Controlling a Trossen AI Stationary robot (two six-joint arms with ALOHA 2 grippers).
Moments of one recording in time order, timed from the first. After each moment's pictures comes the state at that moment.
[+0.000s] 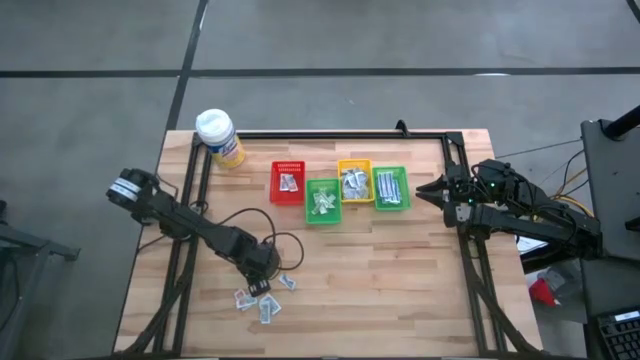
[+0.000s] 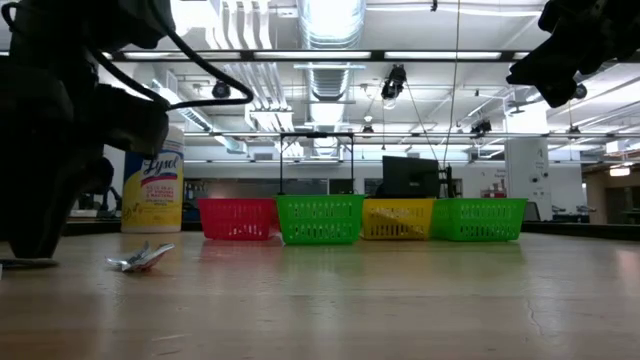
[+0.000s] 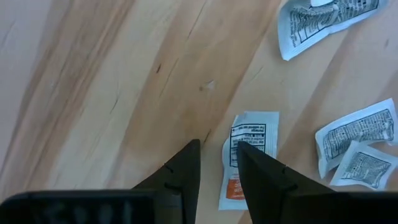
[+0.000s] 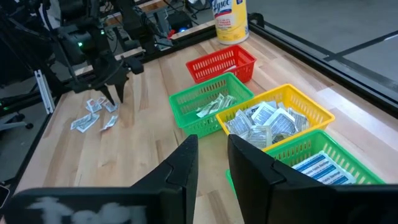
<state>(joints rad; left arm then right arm) -0.42 1.52 0.76 -0.53 0.12 -0.89 -0.37 0.29 0.49 -0.54 -0.21 0.24</state>
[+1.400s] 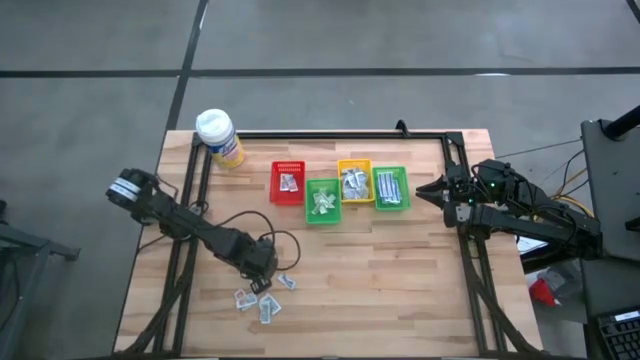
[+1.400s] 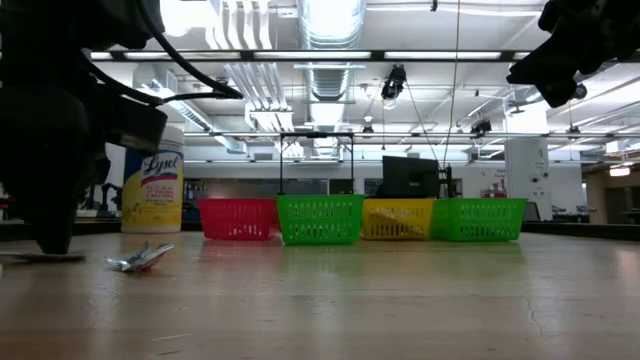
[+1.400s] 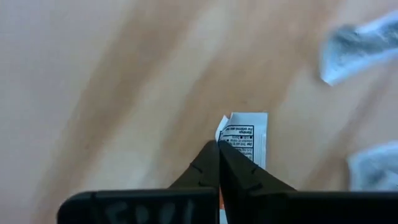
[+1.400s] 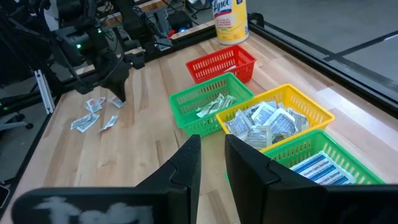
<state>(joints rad) -0.42 1.53 0.77 -0.59 -0.02 -0.98 -0.37 0.28 0.49 -0.54 -0.21 0.24</state>
